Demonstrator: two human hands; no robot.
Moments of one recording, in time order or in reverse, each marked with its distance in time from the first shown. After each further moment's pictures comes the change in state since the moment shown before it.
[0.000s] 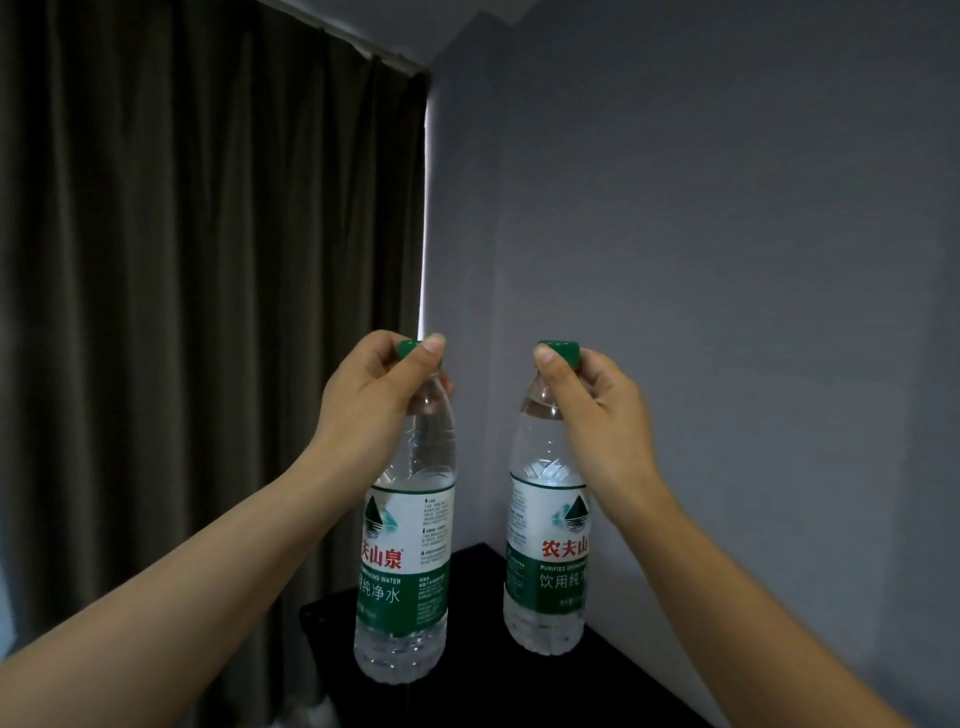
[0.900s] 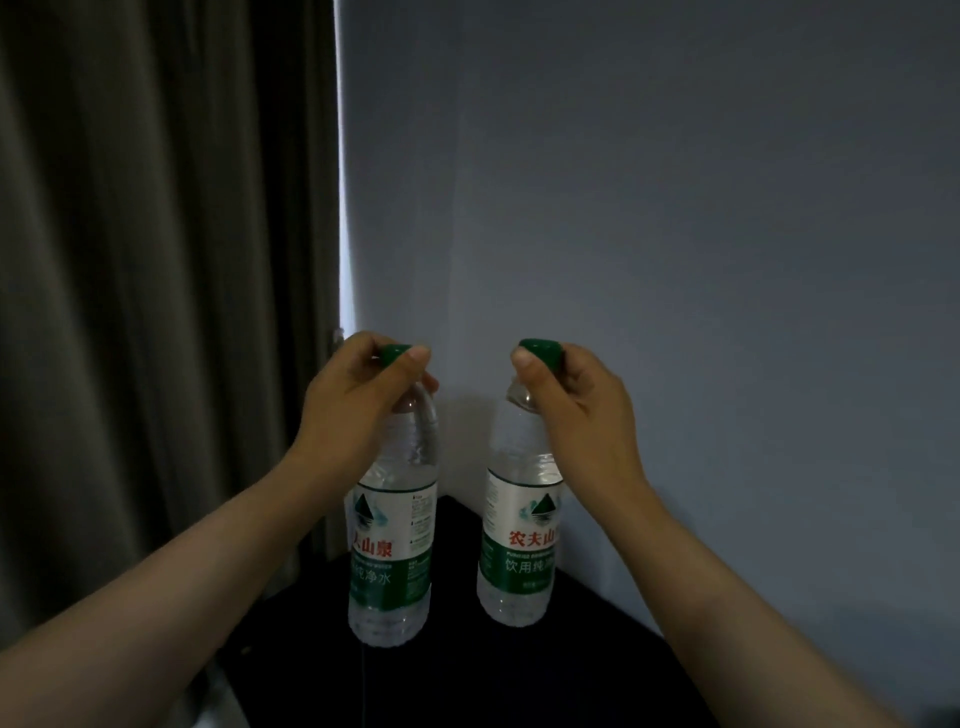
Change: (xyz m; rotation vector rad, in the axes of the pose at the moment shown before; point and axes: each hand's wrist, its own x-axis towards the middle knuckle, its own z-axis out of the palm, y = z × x) left_hand 0.224 -0.321 0.028 -0.178 -0.204 -0.147; right_hand 0.137 0.289 0.096 -0.259 0.109 0.086
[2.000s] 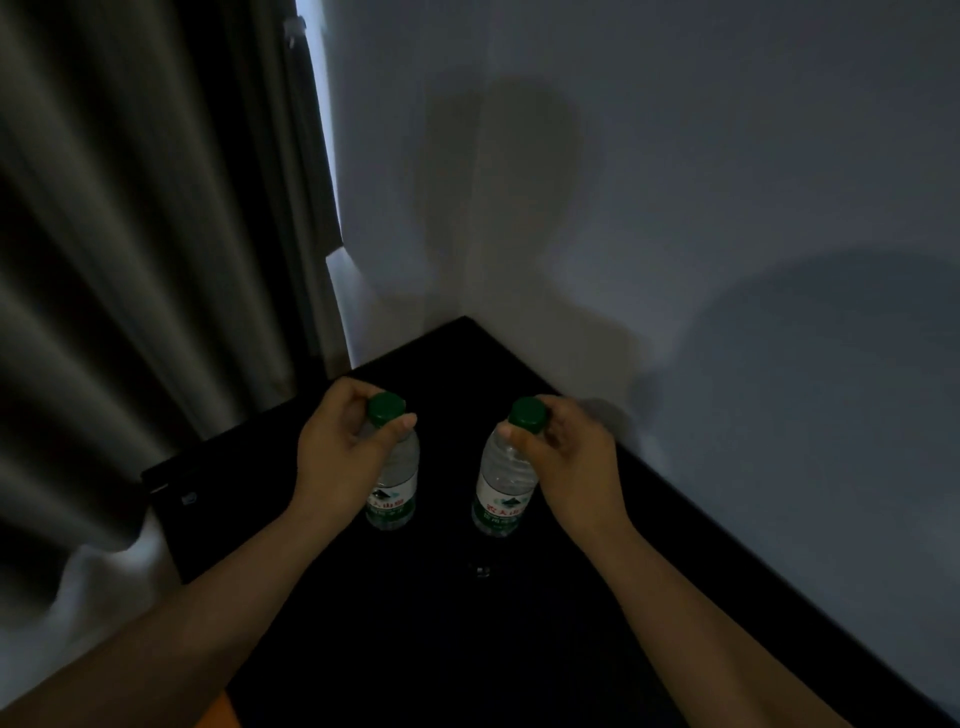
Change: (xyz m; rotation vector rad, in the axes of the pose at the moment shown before) left_hand -0.005 -0.402 0.016 0.226 0.110 -0.413; right_hand -0.050 0.370 0.046 -0.179 -0.241 0.579
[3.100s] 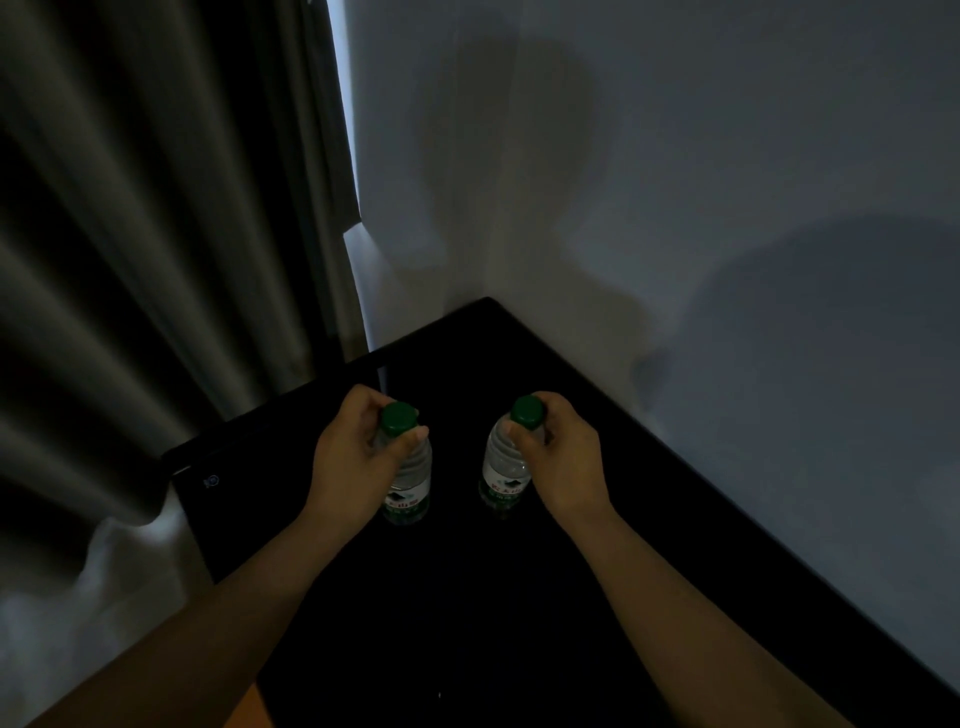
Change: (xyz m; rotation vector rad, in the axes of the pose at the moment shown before) left_hand 0.005 -0.052 -0.018 0.091 -0.114 -0.041; right_hand 0.023 0.048 0.045 -0.183 -0.004 0.041
